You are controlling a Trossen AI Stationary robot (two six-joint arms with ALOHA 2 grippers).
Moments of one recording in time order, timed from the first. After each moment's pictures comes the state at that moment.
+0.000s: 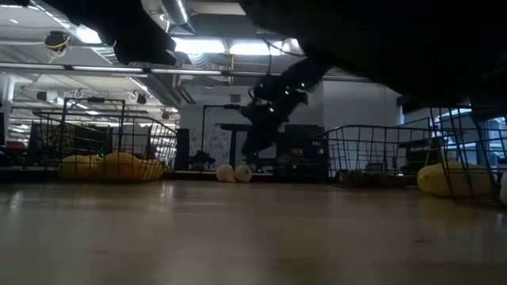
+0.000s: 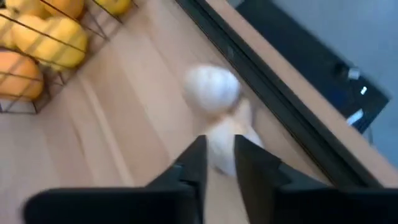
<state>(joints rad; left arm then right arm) -0.25 0.93 0.59 -0.15 -0.51 -0.29 -0.66 2.32 1.97 -0.56 -0.36 0.13</state>
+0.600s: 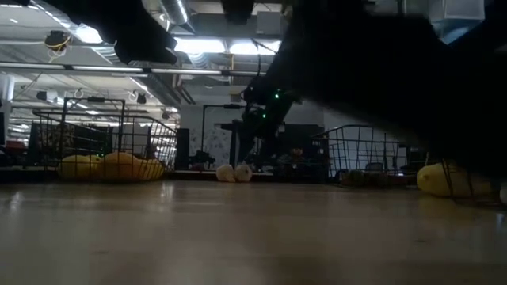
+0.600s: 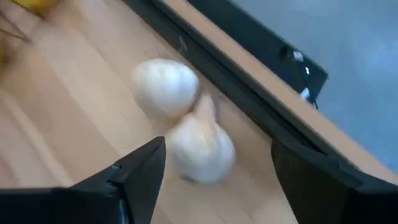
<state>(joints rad) -0.25 0.93 0.59 -0.14 -0.51 -0.29 -0.61 2.39 2.06 -0.65 -0.11 0.23</state>
